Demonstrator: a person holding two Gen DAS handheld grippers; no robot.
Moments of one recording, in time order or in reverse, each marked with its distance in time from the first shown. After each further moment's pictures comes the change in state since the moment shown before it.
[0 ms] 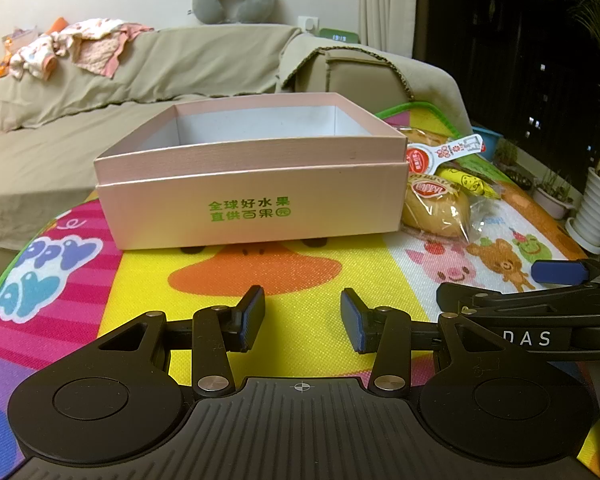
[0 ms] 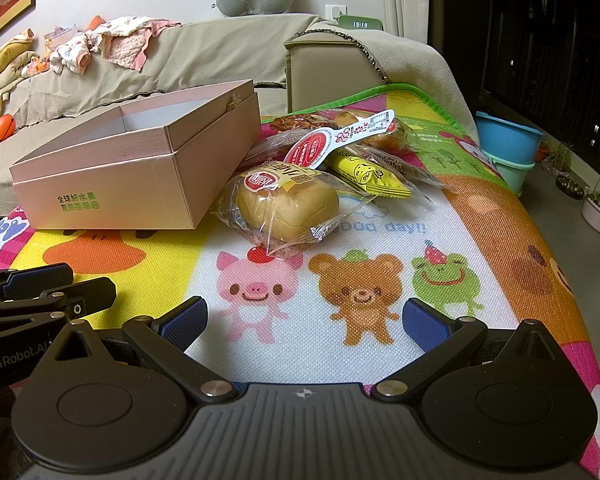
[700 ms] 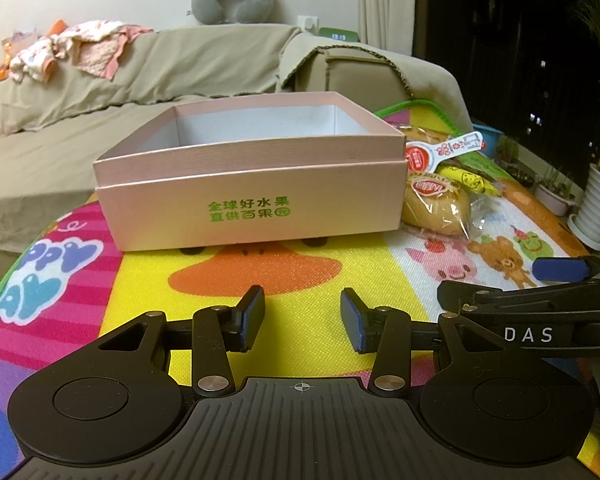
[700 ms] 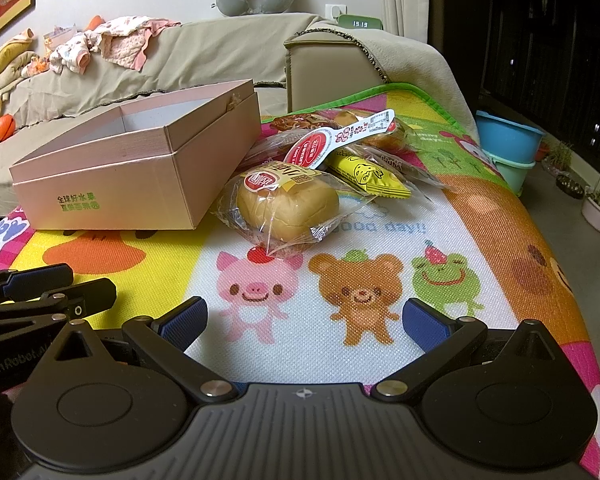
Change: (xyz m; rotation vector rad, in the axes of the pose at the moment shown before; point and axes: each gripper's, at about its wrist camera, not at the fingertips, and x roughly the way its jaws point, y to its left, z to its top) left arm 0.000 0.000 0.001 0.011 0.003 0.007; right arm -0.002 -0.001 -0.002 0.001 0.001 0.001
